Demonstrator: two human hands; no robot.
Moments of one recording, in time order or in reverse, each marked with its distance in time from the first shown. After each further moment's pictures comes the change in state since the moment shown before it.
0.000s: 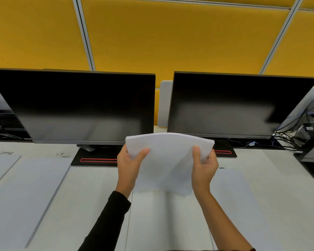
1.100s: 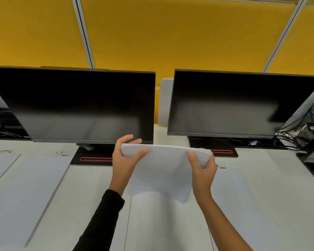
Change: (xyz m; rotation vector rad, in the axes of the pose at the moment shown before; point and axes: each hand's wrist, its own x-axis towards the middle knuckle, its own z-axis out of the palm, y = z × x) left_hand 0.006 0.011 -0.009 0.082 -0.041 -0.008; right_hand -0.005 0.002 -0.005 -0.050 -0.100 -0.018
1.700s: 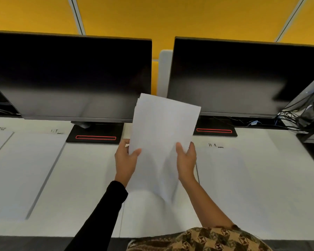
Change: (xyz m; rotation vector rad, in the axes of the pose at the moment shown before) left_hand -0.016 -0.061 0.006 0.278 0.086 -0.200; right_hand -0.004 0.047 0.013 -0.114 -0.060 0.339
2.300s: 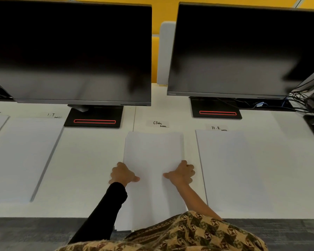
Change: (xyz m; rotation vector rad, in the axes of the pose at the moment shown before) left_hand -0.011 -0.101 -0.014 0.820 -0.311 -0.690; right_hand -0.015 0.099 -0.013 -0.994 -0.197 0.459
